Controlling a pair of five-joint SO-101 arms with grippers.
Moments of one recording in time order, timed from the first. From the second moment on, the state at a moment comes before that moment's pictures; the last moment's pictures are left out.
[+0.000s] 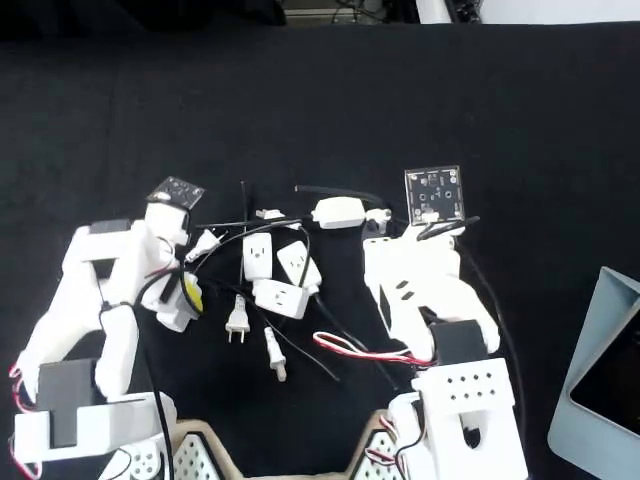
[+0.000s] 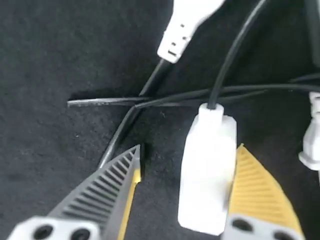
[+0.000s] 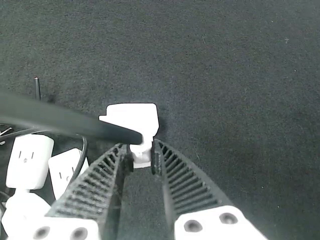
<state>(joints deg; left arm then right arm) -12.0 -9.4 46.0 57.3 -31.2 -8.0 -66.7 70.4 42.1 -0.2</state>
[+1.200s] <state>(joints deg) -13.1 -8.0 32.9 70.5 -34.4 -8.0 -66.7 70.4 42.1 -0.2</state>
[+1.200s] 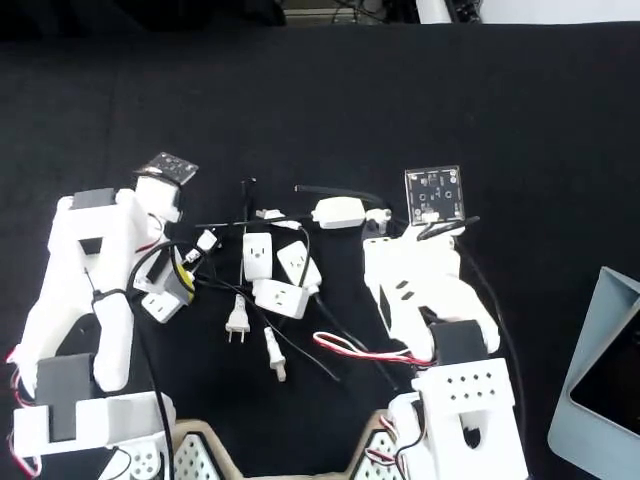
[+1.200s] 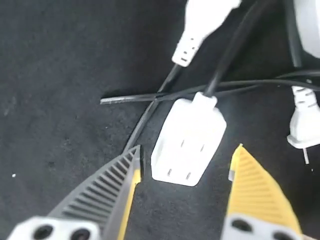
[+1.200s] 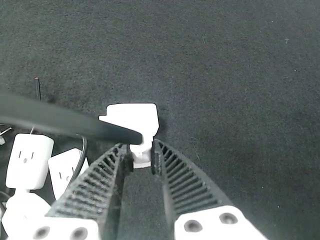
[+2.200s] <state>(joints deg) 1.2 -6.9 43.6 53.3 -27.4 -8.0 -66.7 70.4 42.1 -0.2</state>
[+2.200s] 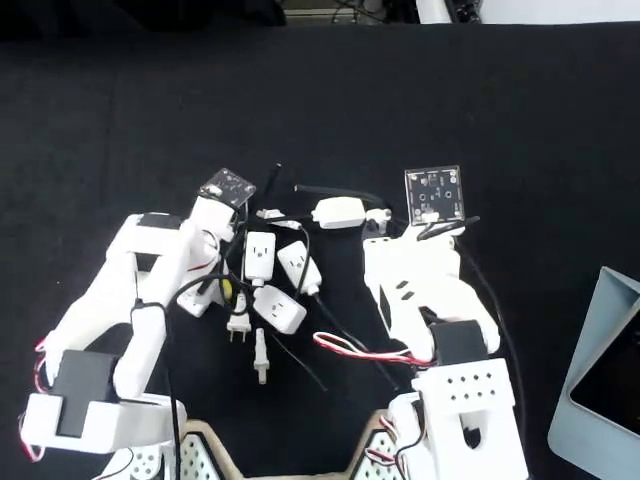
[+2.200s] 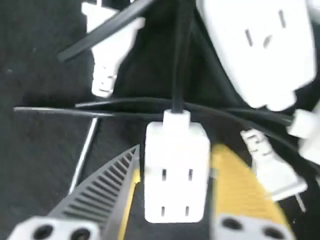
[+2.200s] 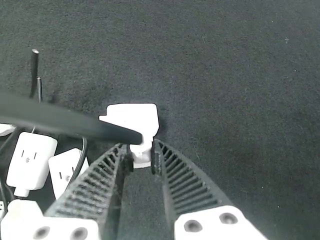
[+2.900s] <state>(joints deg) -29.9 -34.5 38.9 67.5 -25.1 -30.6 -64.1 68.7 42.1 -1.1</state>
